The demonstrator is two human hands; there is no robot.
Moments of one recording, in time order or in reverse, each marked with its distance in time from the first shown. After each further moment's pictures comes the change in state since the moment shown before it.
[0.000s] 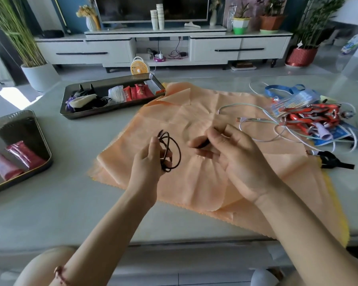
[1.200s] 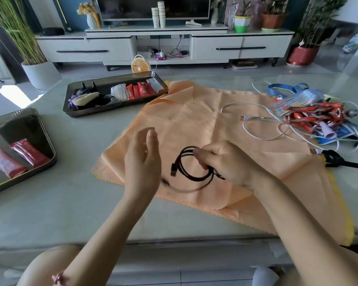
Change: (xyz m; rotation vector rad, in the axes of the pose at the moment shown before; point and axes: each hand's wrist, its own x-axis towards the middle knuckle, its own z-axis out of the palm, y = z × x) left_hand -0.004 0.007 -0.018 0.364 0.137 0.443; right_hand 0.014 0.008 -0.001 -0.855 -0.155 0.159
